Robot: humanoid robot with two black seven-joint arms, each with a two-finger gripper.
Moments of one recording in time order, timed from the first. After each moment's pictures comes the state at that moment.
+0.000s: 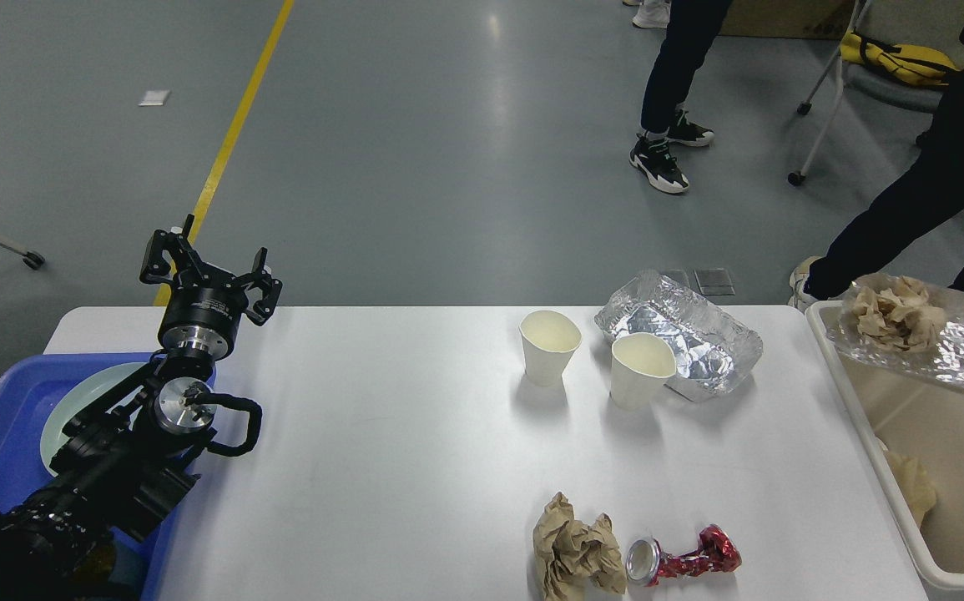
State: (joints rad) left arm -0.69 0.15 -0.83 -0.45 -0.21 -0.34 -0.44; right arm 1.03 -0.76 -0.86 0.42 0.06 0.28 0.09
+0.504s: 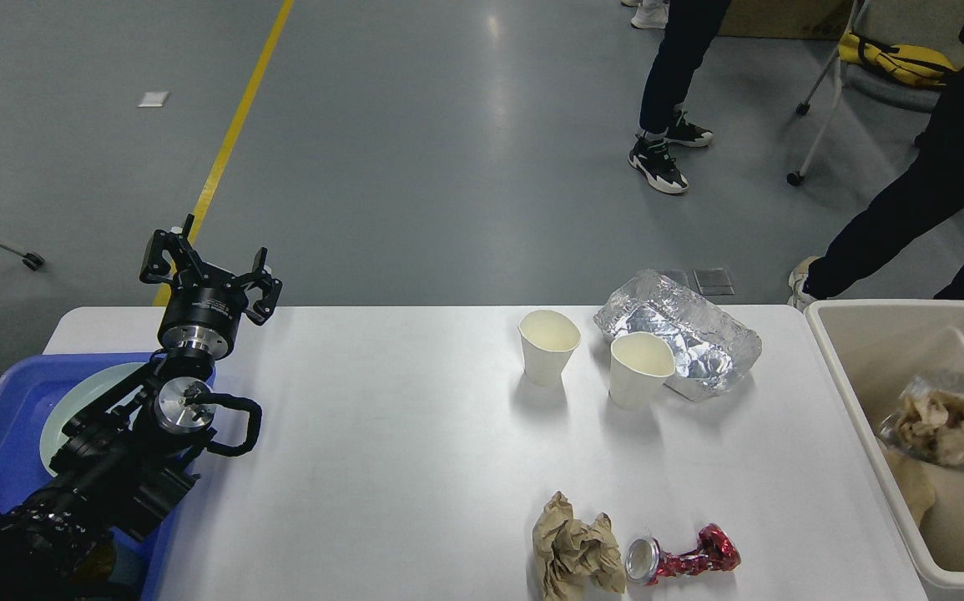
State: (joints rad) left arm -0.69 0.15 -0.83 -0.45 -0.21 -0.34 -0.44; right arm 0.68 -0.56 -0.79 0.22 0.11 -0.20 -0.07
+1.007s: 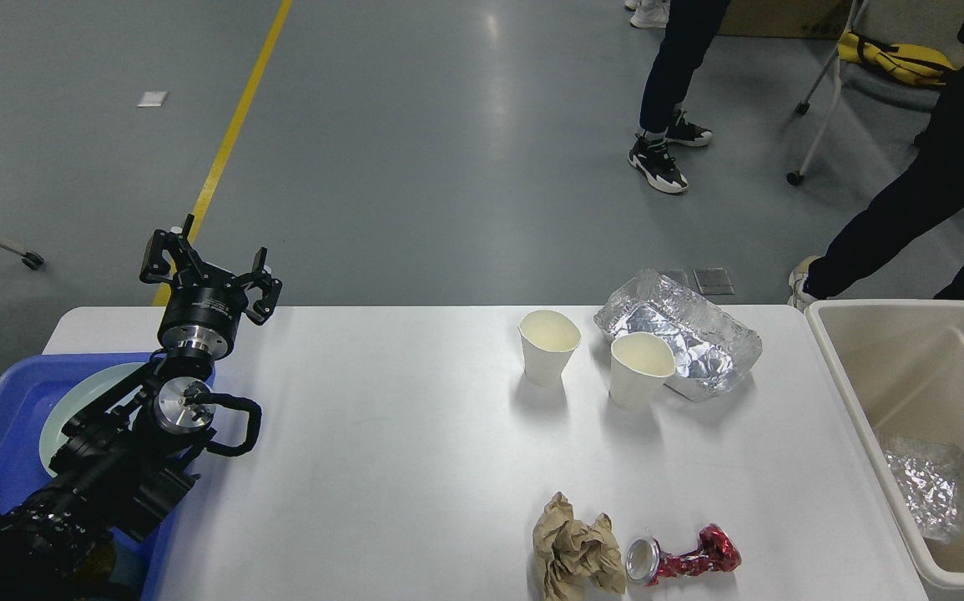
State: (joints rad) left arm -0.69 0.15 -0.83 -0.45 -0.21 -0.34 -0.44; right arm 1.12 -0.70 -0.80 0.54 0.05 -0.07 -0.07
